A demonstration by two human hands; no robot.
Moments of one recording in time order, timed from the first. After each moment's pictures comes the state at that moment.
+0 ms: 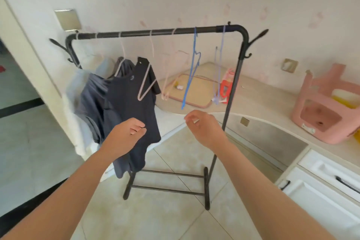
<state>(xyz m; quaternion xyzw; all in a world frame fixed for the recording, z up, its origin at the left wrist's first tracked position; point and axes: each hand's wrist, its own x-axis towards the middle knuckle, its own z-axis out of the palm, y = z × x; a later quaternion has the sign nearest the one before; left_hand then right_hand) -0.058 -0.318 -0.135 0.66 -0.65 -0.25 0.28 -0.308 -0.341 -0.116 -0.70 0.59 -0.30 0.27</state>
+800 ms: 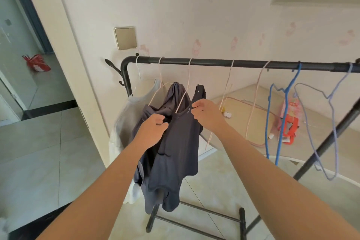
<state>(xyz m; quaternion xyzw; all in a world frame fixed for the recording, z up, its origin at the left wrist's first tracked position) 0.123 -0.531 -0.124 0.70 -0.54 -0.29 0.35 -0.059 -0.593 -0.084 -0.69 0.55 -0.31 0.36</state>
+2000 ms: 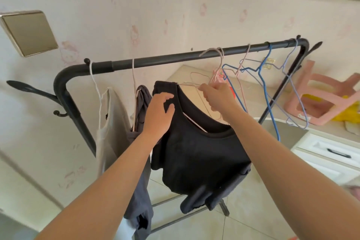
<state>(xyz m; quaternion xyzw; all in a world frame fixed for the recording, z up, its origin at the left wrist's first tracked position) 0.133 -0.684 -0.135 0.41 -0.75 -0.29 0.43 -0.024 -0.616 -0.049 -0.44 0.74 -0.47 0.21</state>
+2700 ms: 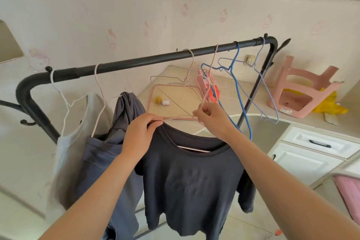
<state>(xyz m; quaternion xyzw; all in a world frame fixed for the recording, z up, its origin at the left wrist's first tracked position) 0.127 -0.637 -0.147 0.35 -0.80 -0.23 0.43 -0.081 -0.550 -0.085 -0.55 0.69 -0.42 0.19</state>
